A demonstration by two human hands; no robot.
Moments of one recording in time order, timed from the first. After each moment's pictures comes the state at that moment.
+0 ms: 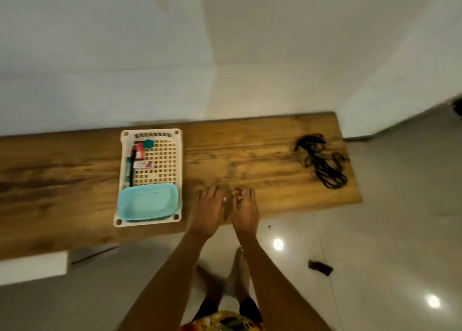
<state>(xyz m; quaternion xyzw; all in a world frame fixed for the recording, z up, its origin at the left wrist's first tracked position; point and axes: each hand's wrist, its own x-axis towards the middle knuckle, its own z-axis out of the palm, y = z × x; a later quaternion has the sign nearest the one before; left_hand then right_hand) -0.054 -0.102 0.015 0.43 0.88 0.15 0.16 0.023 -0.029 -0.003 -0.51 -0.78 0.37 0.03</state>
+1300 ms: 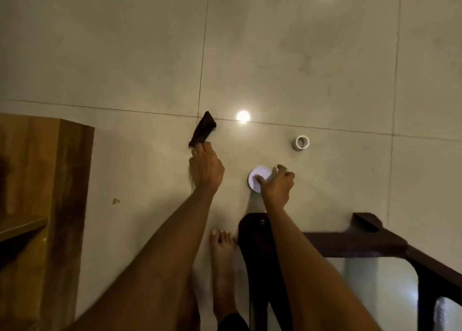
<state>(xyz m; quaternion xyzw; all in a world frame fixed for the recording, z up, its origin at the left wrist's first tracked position) 0.466 0.052 -0.446 0.74 0.61 -0.12 0.24 0.576 -0.059 -0.449 -0.93 -0.08 0.34 0.14</state>
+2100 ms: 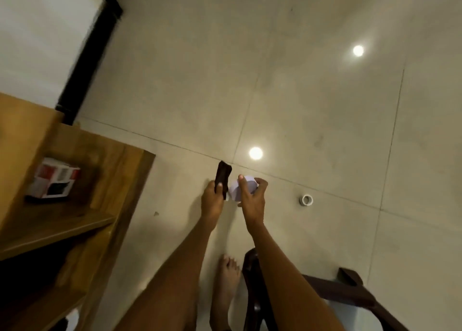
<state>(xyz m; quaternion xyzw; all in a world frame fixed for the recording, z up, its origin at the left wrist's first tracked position) 0.416 0.094 -0.303 0.40 0.72 0.11 0.55 0.500 0.060 -0.289 -0.79 -0.10 0.48 0.37</state>
